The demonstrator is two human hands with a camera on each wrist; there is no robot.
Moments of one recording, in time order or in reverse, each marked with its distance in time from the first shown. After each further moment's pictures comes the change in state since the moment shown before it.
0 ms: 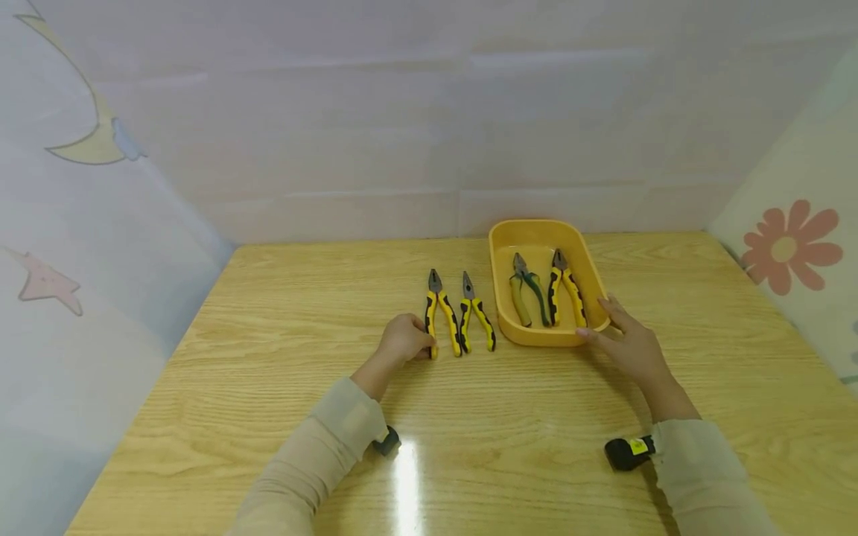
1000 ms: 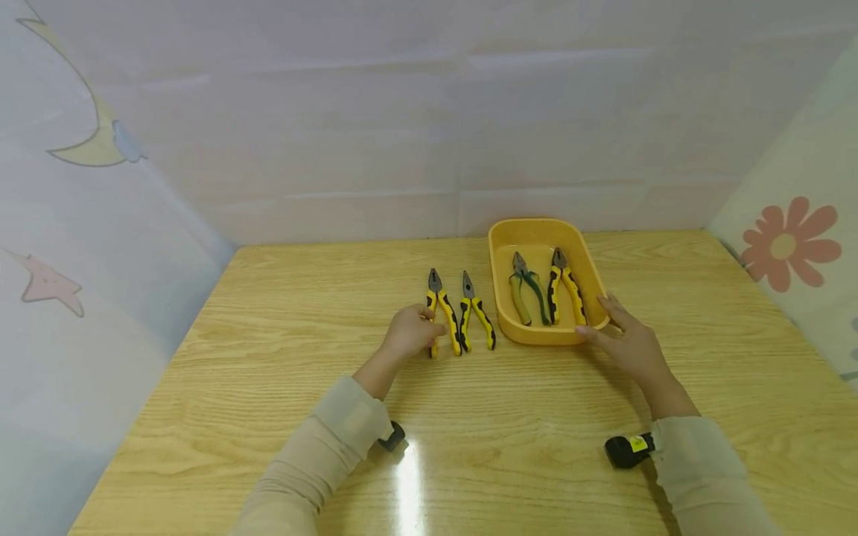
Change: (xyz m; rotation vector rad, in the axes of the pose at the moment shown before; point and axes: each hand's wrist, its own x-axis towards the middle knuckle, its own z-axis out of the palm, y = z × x) left_hand -0.010 0.017 0.000 0.002 -0.012 0.107; right_hand -0.002 -0.004 -0.001 0.009 -0.004 -0.001
